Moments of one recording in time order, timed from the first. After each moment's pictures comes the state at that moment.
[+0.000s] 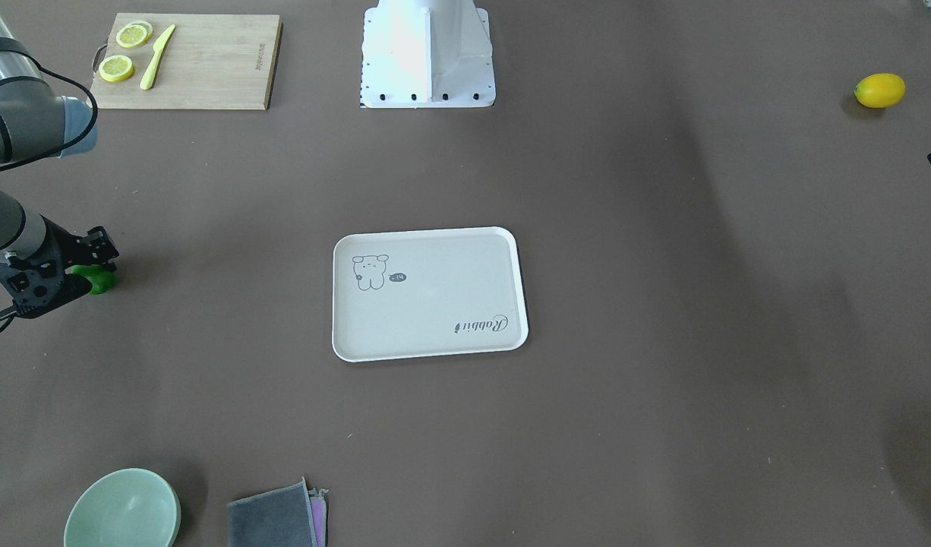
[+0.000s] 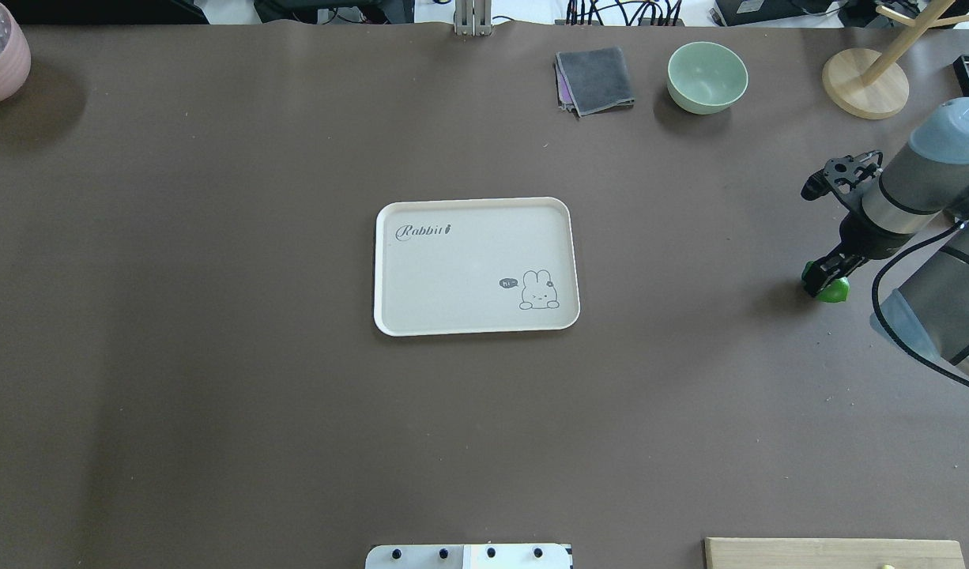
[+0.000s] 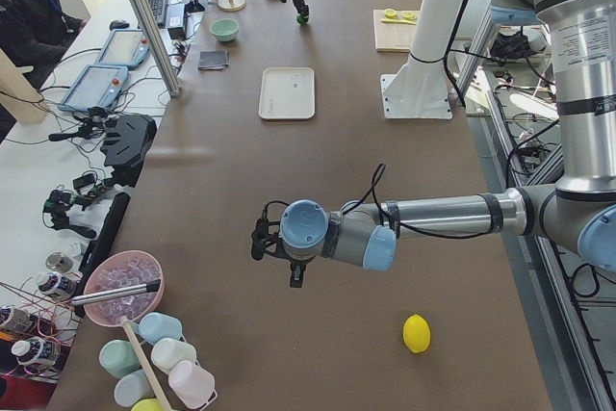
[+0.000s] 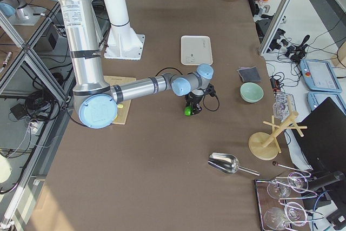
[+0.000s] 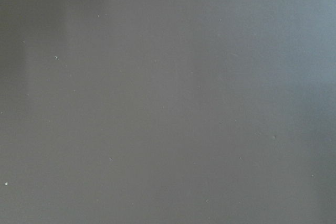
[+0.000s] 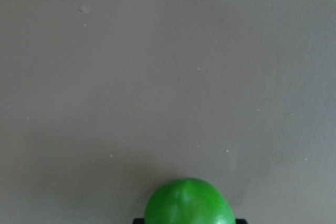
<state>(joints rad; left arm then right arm) -1.54 -1.35 -1.67 -1.90 -2.56 -0.11 0.96 -1.42 1.61 -1.44 2.23 0.17</state>
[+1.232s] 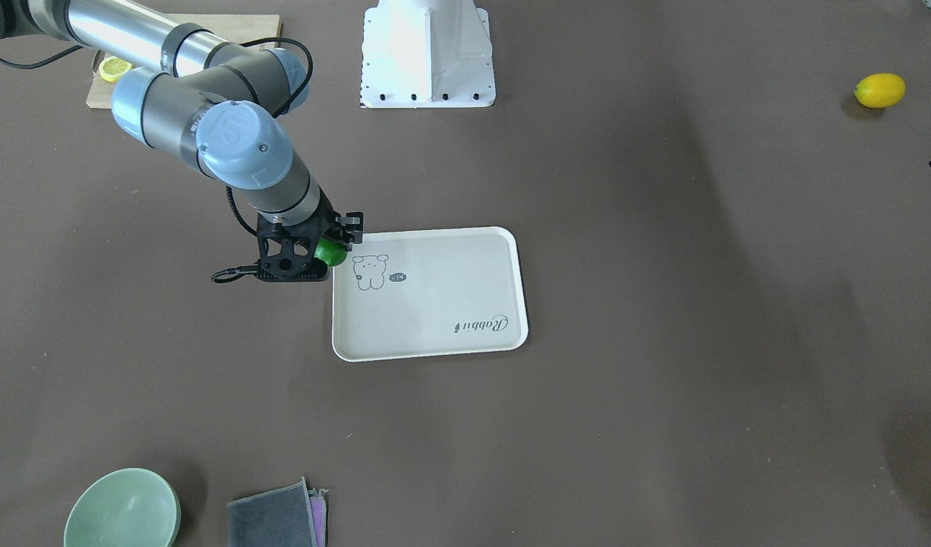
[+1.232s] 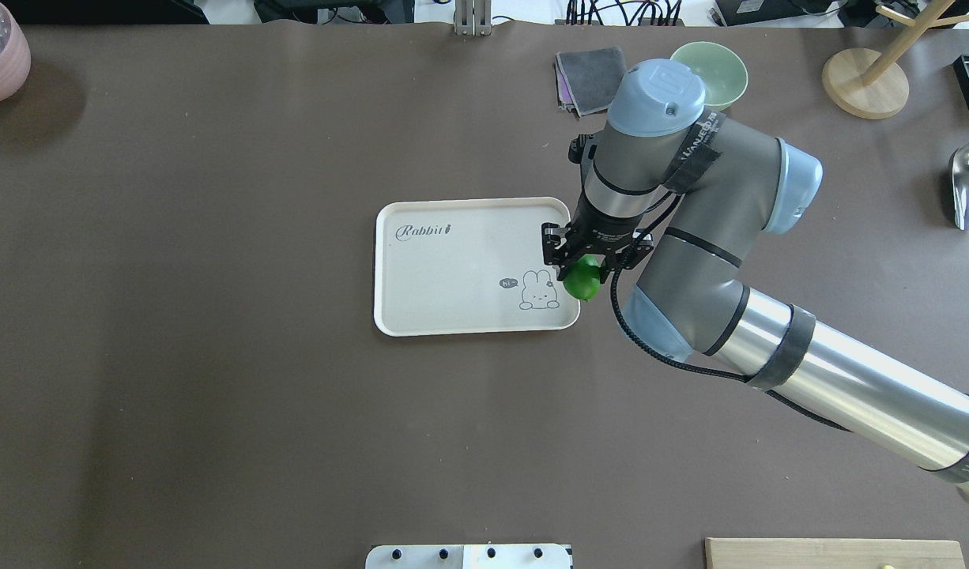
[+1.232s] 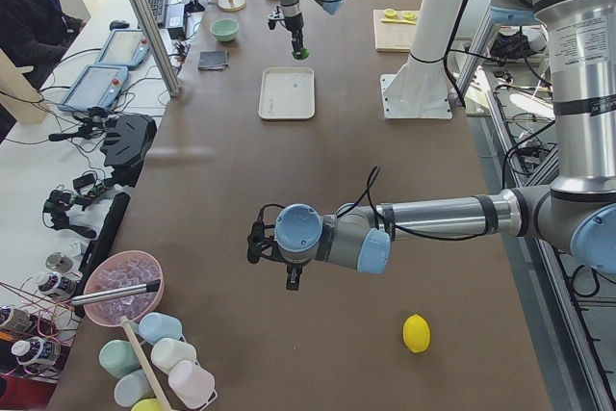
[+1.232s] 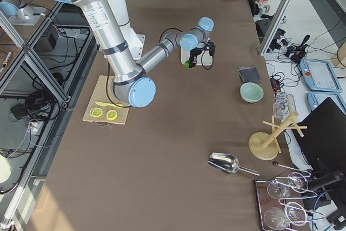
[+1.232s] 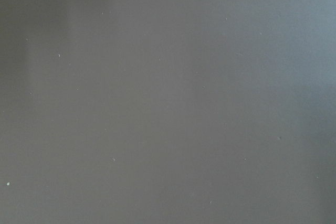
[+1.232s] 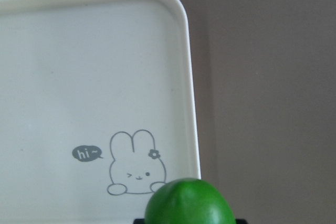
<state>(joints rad) -1.53 -1.37 -1.64 -1.91 -2.56 -0.11 0.68 -0.90 1.56 -1.60 2.20 1.08</state>
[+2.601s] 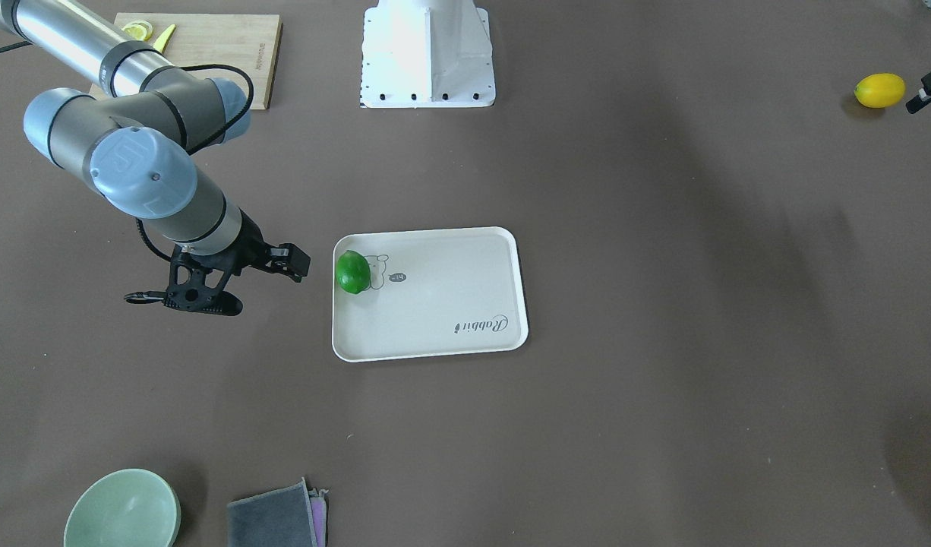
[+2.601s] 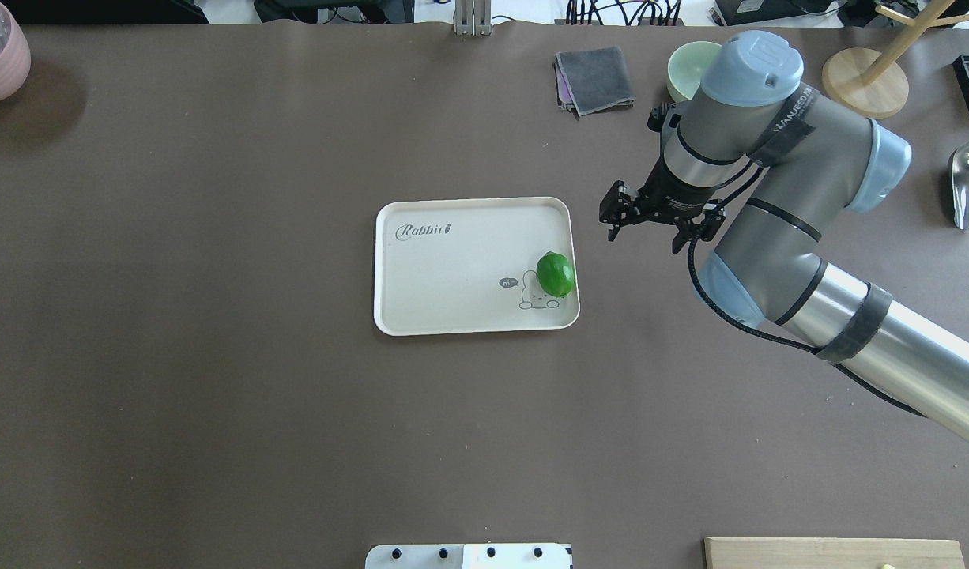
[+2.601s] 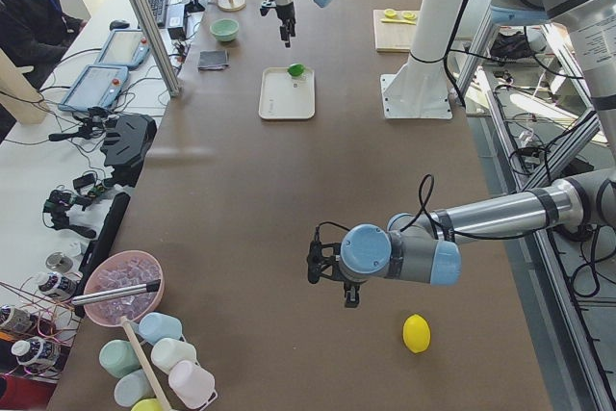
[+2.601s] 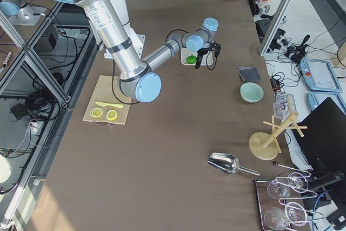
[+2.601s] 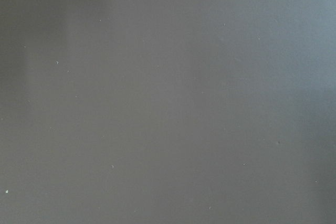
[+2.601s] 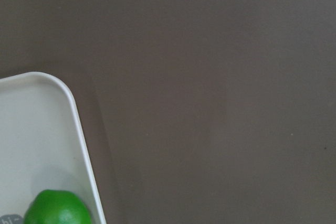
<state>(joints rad) -1.54 -1.06 -1.77 -1.94 -2.56 0.04 0.81 -1.07 1.62 -1.52 2.23 1.10</state>
